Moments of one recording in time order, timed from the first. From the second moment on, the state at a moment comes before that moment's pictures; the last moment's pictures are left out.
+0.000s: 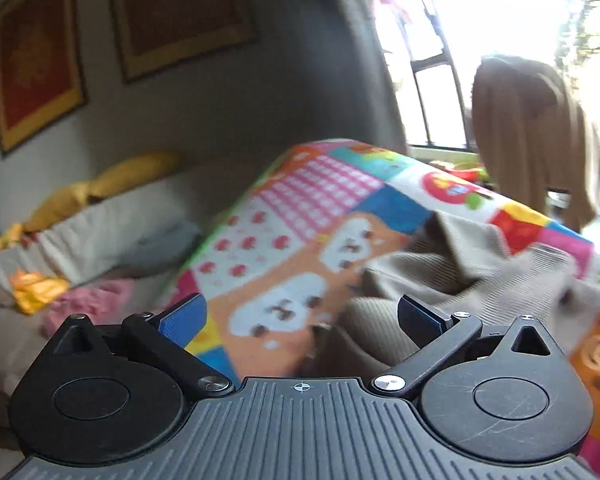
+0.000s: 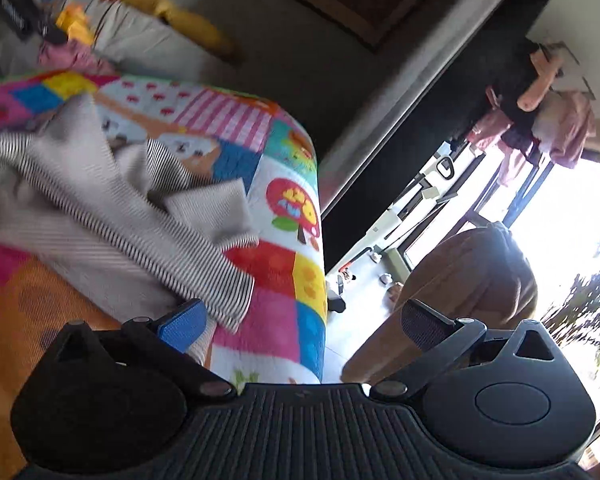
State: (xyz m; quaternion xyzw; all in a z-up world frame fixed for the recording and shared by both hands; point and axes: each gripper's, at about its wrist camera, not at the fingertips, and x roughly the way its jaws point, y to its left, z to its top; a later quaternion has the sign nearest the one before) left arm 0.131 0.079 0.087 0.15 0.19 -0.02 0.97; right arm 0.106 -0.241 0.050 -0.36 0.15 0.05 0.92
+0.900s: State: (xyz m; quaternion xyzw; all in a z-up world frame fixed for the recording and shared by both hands) left arm 0.177 0.072 0.041 0.17 0.25 -0.01 0.95; right arm 0.179 -0.182 0.034 -0.39 0.00 -0.06 0.92
